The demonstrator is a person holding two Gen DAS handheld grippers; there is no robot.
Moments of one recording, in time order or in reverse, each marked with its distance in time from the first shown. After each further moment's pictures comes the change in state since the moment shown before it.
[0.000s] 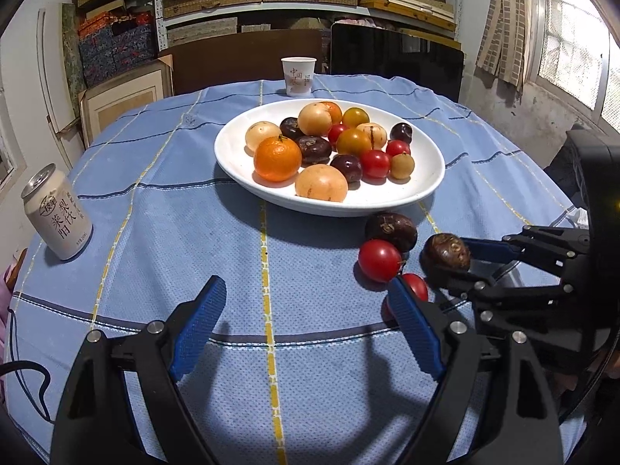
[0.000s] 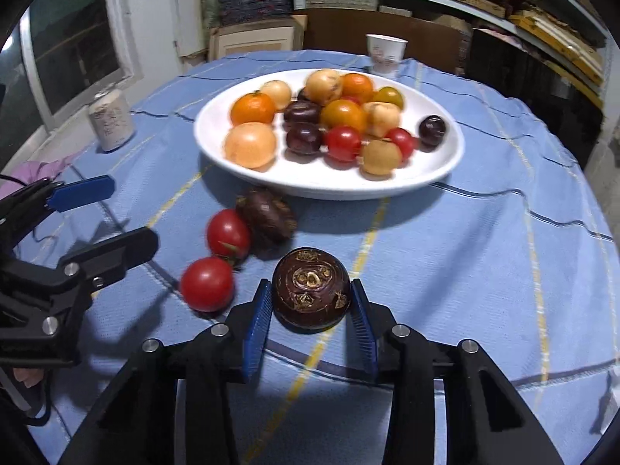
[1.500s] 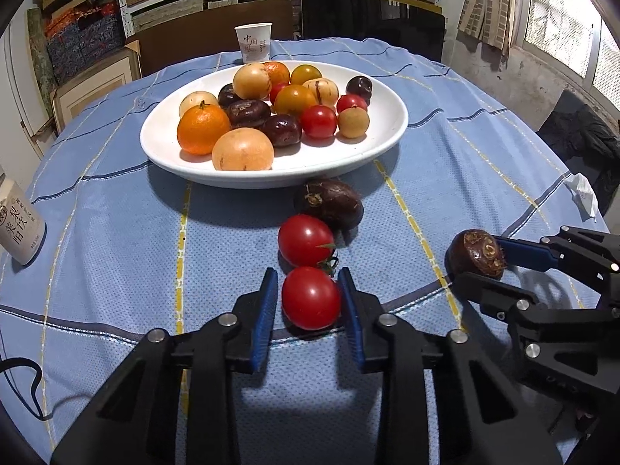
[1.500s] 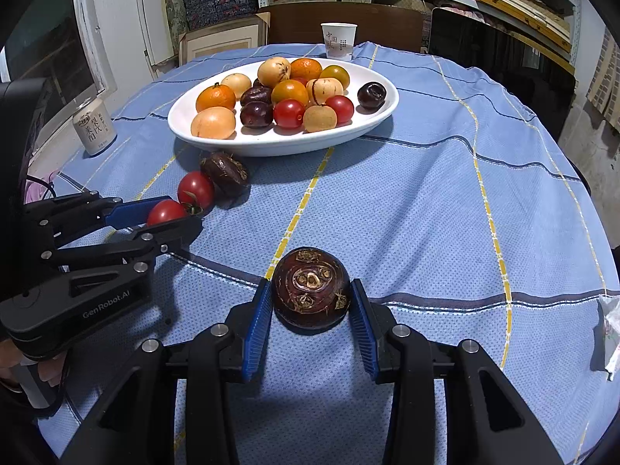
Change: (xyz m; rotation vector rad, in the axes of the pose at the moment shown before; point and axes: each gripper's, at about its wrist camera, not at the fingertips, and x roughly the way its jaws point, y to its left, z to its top) left arm 0.040 -0.047 0.002 0.063 0.116 -0.046; right arm -0.026 -0.024 -0.035 0.101 0.024 -0.029
